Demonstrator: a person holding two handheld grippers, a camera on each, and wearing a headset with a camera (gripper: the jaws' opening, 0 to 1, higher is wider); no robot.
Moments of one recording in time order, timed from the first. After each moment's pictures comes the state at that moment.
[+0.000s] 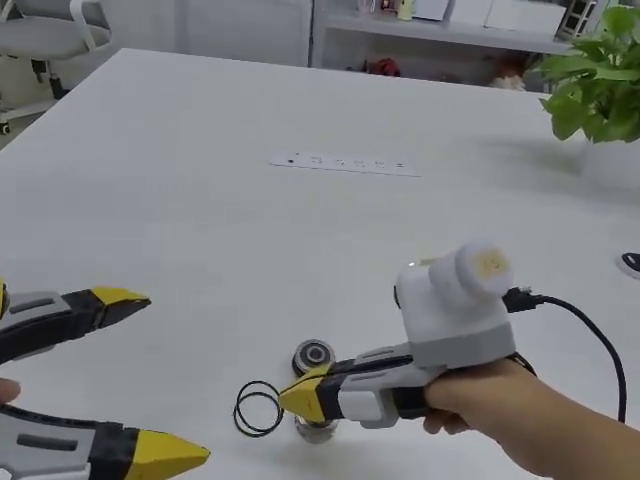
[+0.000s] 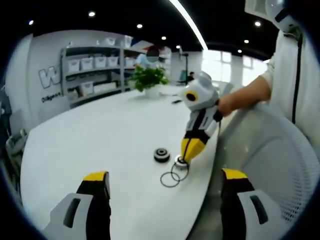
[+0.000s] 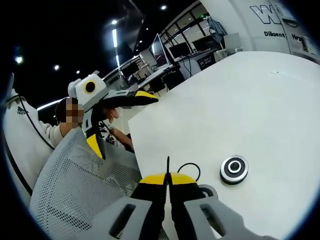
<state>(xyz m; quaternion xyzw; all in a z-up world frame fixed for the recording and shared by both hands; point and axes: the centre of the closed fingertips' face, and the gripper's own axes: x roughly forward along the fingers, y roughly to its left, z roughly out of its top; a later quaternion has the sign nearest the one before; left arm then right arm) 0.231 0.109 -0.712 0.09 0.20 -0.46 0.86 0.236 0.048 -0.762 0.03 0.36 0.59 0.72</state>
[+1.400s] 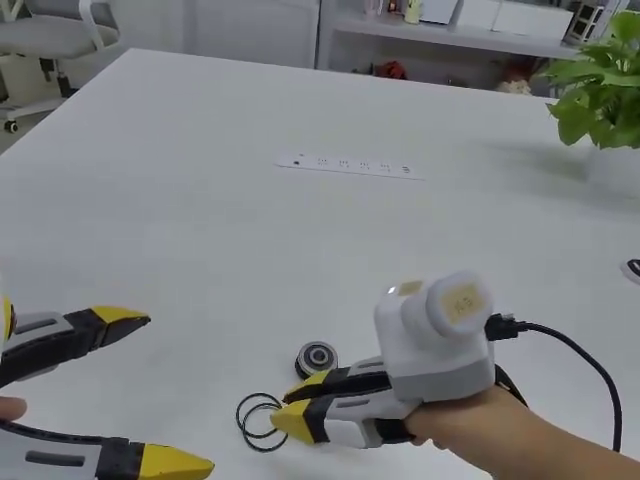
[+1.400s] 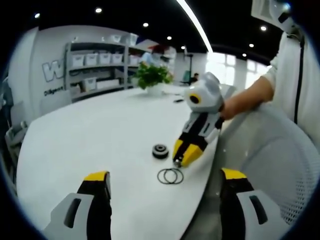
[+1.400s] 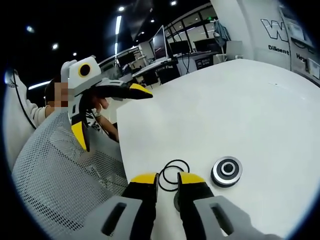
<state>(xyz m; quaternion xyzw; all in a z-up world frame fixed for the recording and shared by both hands) 0.227 0.108 -0.722 0.07 0.21 -0.45 0.87 0.246 0.047 -0.782 -0.05 0.34 0.56 0.75</state>
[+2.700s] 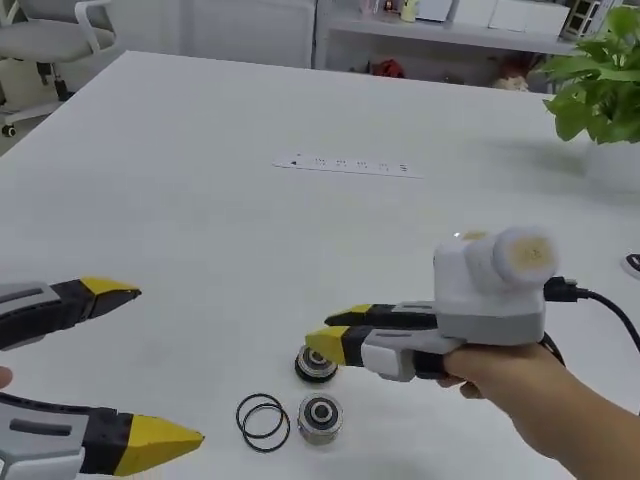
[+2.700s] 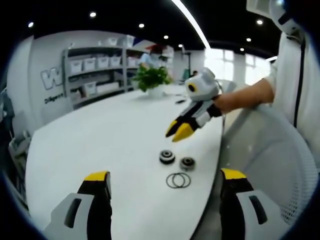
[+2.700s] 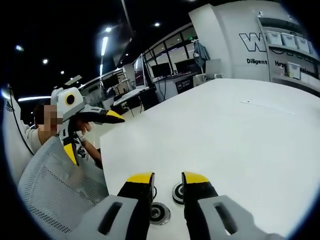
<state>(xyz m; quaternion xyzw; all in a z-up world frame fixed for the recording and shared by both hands) 0.238 0.114 -0.699 0.10 0.20 -0.45 0.87 0.306 0.012 -0.736 0.00 0.27 0.50 0.83</state>
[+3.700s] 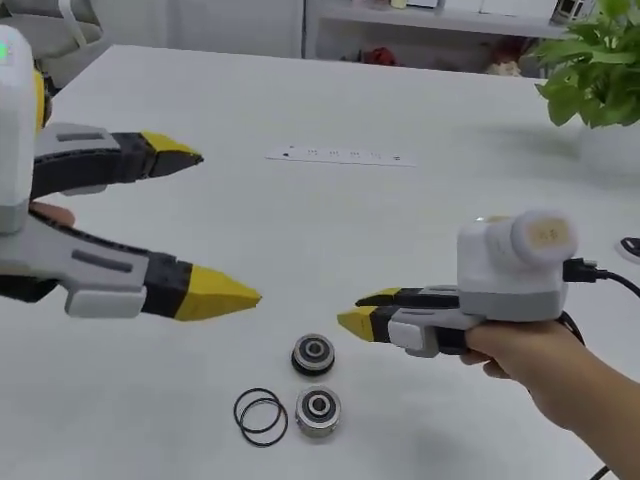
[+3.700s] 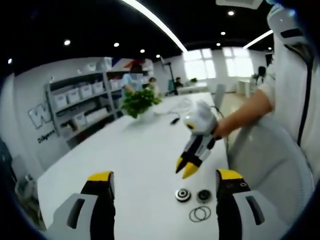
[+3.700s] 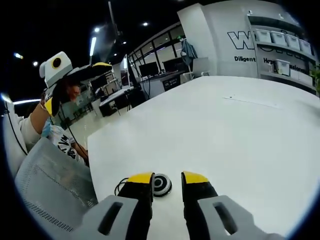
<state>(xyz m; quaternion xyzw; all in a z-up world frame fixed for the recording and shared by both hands) 0.293 0.063 -0.607 0.18 0.10 -0.51 0.84 0.331 -0.020 -0.749 0.00 0.28 0.46 0.84</state>
